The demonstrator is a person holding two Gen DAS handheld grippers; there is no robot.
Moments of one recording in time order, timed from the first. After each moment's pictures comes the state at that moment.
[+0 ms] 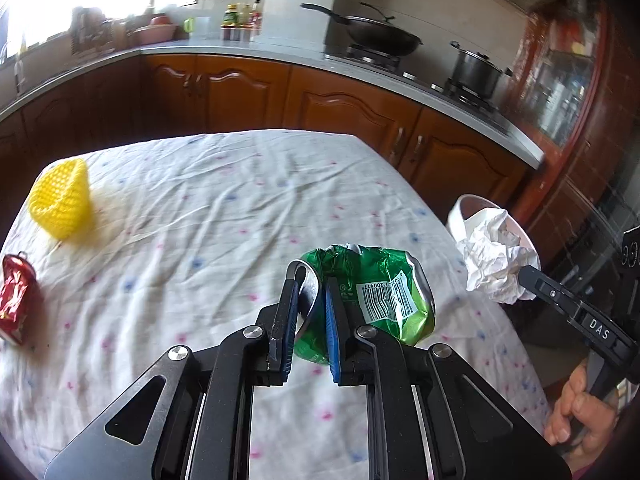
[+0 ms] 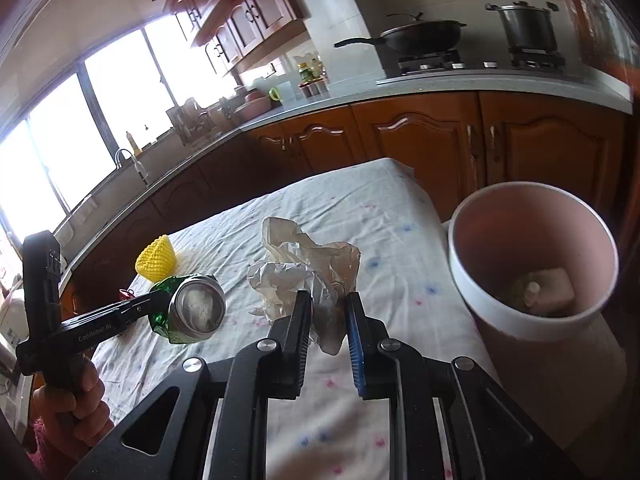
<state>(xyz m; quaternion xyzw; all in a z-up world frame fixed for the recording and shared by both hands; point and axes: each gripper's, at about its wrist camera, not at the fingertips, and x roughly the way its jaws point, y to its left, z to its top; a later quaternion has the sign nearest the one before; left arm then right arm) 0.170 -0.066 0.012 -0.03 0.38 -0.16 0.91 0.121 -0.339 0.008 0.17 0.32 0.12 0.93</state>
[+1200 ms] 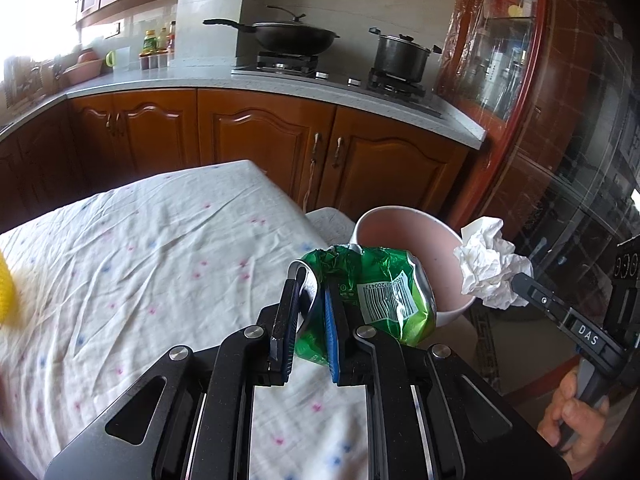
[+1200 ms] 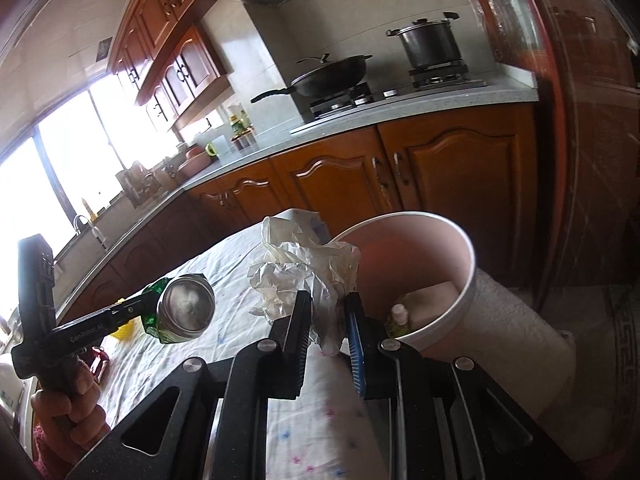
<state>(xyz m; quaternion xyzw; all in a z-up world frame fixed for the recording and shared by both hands) 0.186 -0.202 0.049 0.01 0.35 -0.25 0.90 0.076 -0.460 0.021 0.22 0.27 0.01 0.94</state>
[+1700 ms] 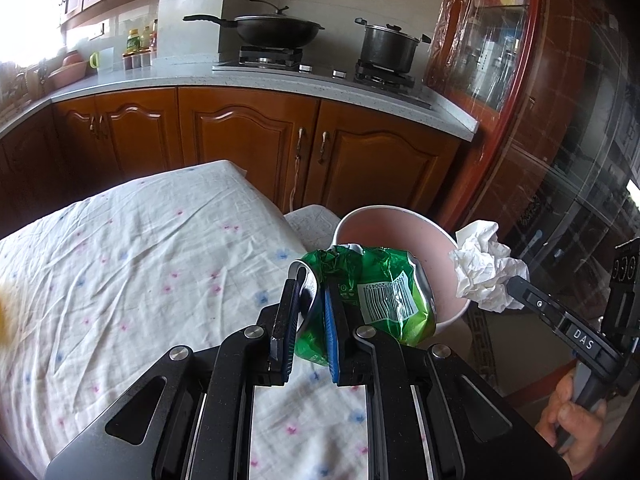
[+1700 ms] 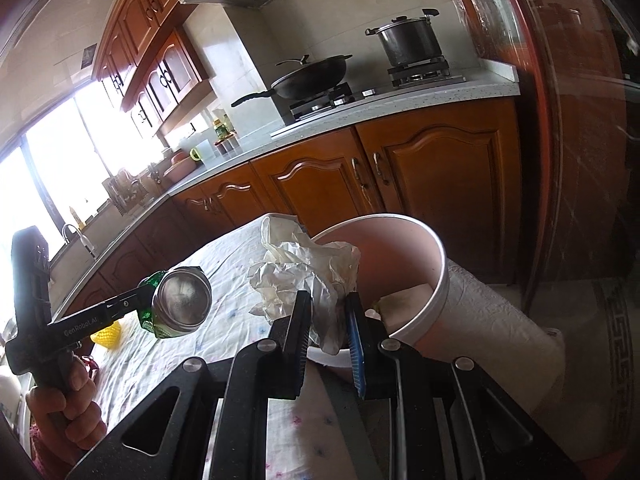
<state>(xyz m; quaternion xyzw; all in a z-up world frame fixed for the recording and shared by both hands) 0.202 -0.235 0.046 0.02 0.36 -0.27 0.89 0.079 -0.479 0.015 0.23 0.27 -0.01 0.93</state>
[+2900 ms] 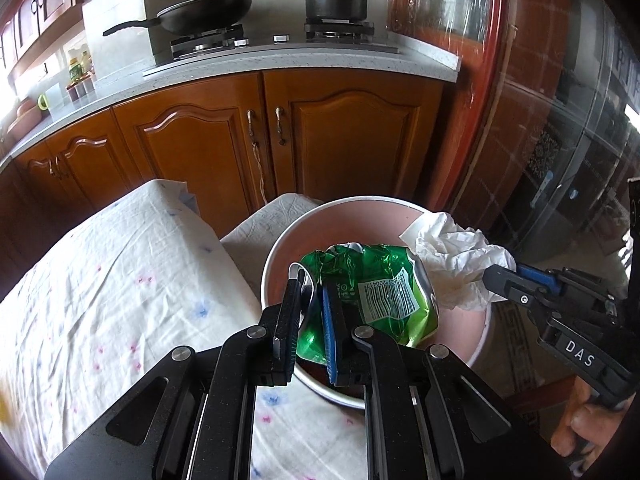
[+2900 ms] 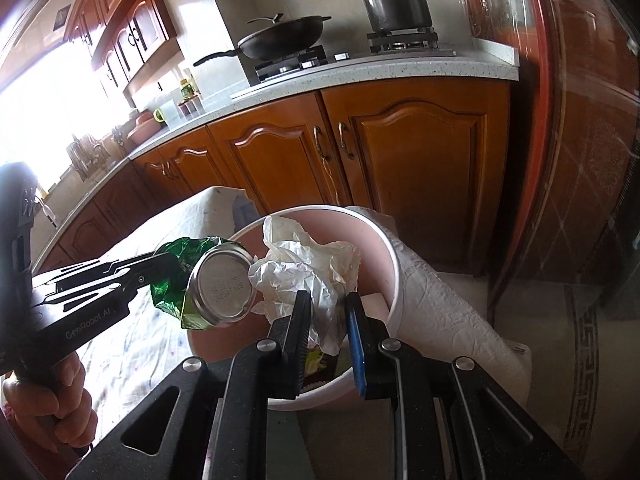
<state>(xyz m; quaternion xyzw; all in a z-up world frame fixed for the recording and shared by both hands) 0.244 -0.360 0.016 0.14 0.38 -0.29 0.87 0.143 -0.518 -0.010 0.18 0.35 -0.05 0.92</state>
